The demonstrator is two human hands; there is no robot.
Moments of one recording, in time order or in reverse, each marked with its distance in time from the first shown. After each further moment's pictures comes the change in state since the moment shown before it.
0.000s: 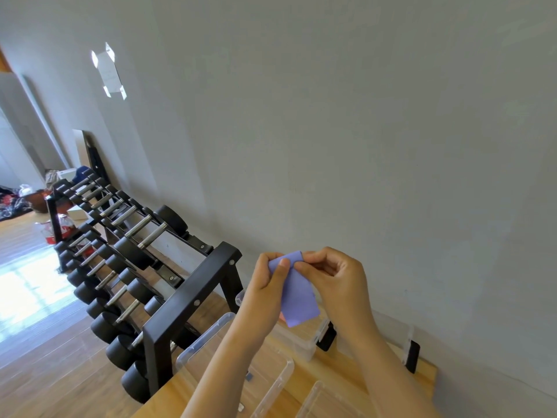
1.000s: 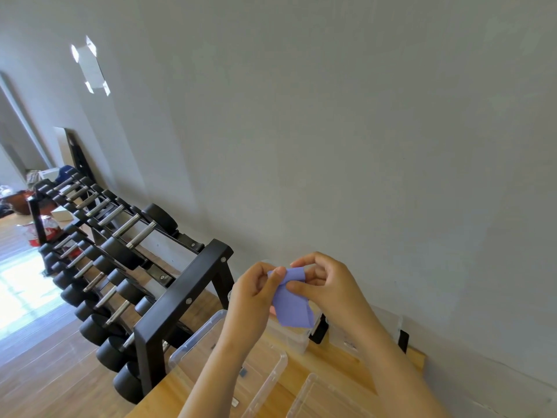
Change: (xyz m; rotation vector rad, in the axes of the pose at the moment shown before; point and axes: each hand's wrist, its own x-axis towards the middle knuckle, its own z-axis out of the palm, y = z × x) left_hand 0.003 -0.026 -0.003 0.156 0.020 0.118; right_hand -0.007 0.008 -0.020 -0.153 -0.265 0.164
